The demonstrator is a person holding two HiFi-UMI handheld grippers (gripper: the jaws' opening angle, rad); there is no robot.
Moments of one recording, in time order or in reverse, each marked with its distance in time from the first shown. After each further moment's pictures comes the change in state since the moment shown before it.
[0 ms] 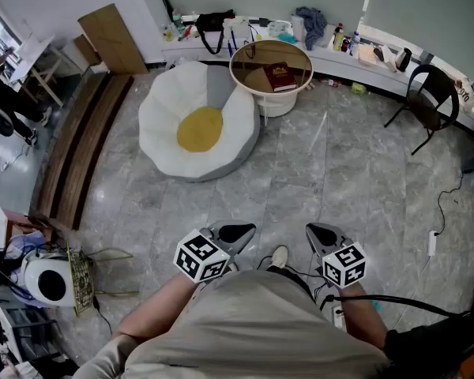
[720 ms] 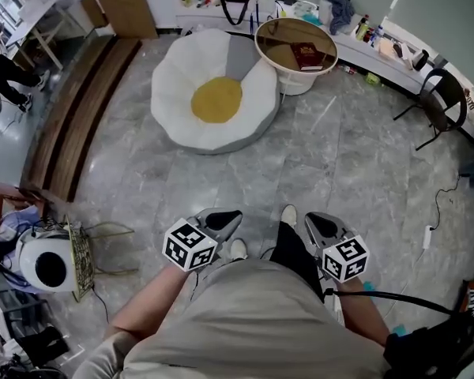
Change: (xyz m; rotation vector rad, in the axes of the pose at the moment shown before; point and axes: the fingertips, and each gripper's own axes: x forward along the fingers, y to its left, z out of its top) left arm -0.147 0.110 -0.089 -0.110 -0.028 0.067; right arm 0.099 0.136 0.010 -0.004 0.035 0.006
